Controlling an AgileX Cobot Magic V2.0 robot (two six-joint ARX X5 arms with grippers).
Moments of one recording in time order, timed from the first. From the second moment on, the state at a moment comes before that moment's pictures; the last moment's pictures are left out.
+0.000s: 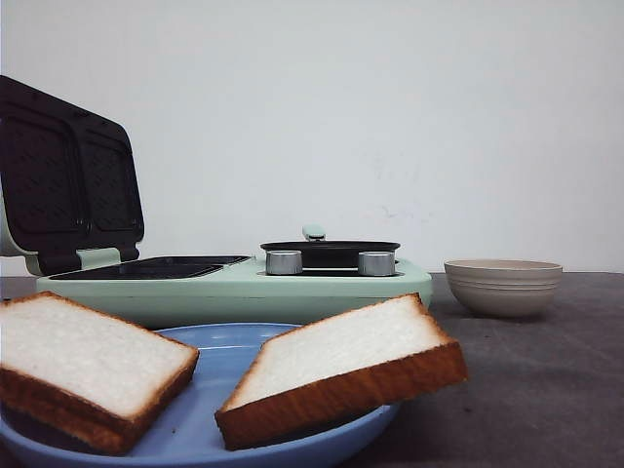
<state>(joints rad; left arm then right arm) -0.10 0.40 0.56 -0.55 0.29 -0.46 0.15 0.42 0.46 -0.47 -0.08 0.37</state>
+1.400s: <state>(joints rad) -0.10 0.93 0.57 -0.78 0.61 -0.32 0.15 0.55 0.46 -0.46 -0.26 0.37</state>
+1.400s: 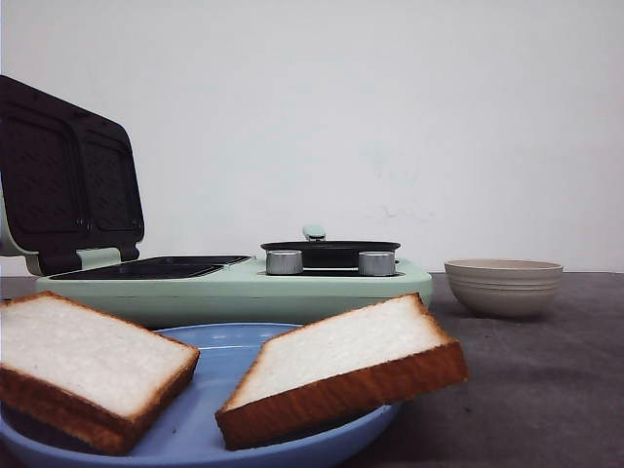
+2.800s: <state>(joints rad) -0.15 1.23 0.57 -0.63 0.76 -0.22 0.15 0.55 0.46 -0.46 -0.29 0.37</state>
